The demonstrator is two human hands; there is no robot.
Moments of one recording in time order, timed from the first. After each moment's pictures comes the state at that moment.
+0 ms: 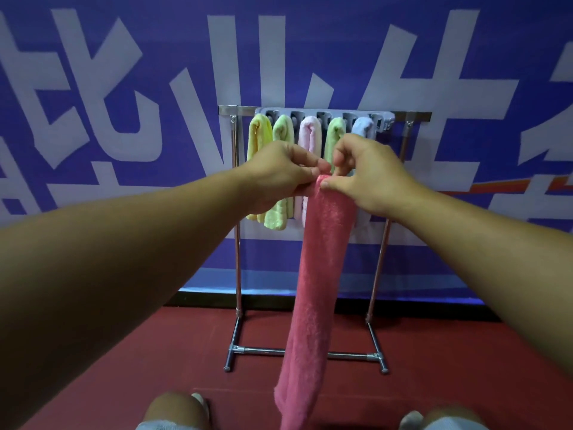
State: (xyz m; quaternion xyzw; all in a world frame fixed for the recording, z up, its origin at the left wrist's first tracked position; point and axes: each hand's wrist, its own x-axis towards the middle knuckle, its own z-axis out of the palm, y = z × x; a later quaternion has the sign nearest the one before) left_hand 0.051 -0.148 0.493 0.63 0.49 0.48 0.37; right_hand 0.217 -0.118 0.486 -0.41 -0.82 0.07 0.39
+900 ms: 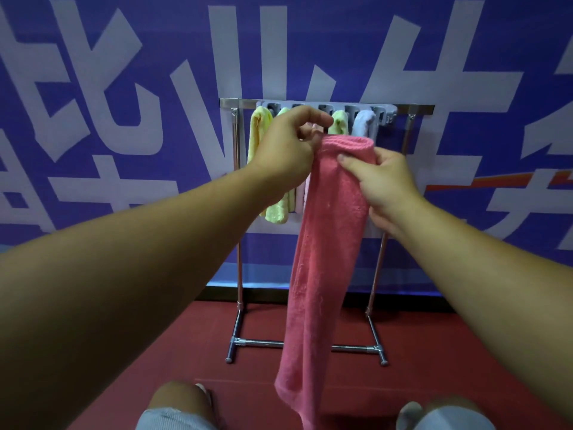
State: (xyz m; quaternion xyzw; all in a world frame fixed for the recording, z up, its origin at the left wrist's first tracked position) left_hand 0.068 -0.155 0.497 0.64 0.47 0.57 0.20; right_hand 0.207 -0.115 0.460 -0.37 -0.57 0.43 0.59
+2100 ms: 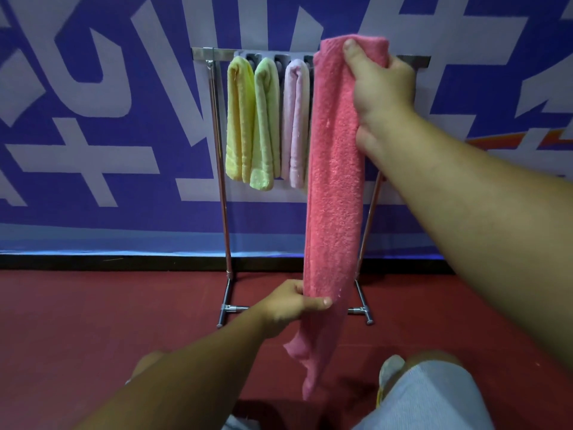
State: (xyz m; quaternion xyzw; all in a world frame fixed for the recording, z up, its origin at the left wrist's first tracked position) left_hand 0.090 -0.160 0.205 0.51 0.49 0.37 0.60; right_hand 0.199 -0.085 0.491 -0.36 -0.48 0.42 0.68
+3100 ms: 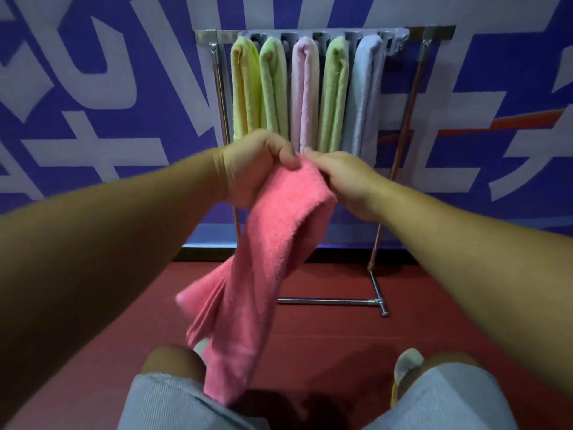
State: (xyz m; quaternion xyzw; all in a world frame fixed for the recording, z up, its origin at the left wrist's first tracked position) left_hand 0.032 -0.115 0.418 0.52 0.42 0.27 0.69; right_hand 0.193 -0.089 0.387 -0.39 -0.65 0.56 0.34
